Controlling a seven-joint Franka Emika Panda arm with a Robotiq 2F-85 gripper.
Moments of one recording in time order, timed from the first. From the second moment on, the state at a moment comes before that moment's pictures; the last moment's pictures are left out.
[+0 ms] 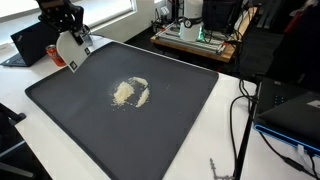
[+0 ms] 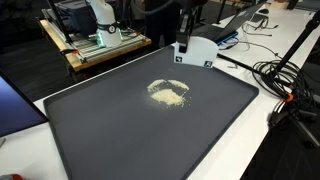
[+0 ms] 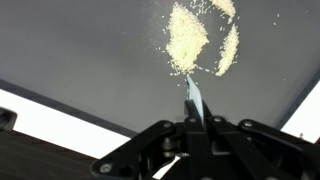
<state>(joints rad) -0.24 0.58 0.15 -1.23 -0.03 1.76 -0.59</state>
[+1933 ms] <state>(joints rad) -0.13 0.31 -0.01 -2.09 0.04 2.37 -0.16</state>
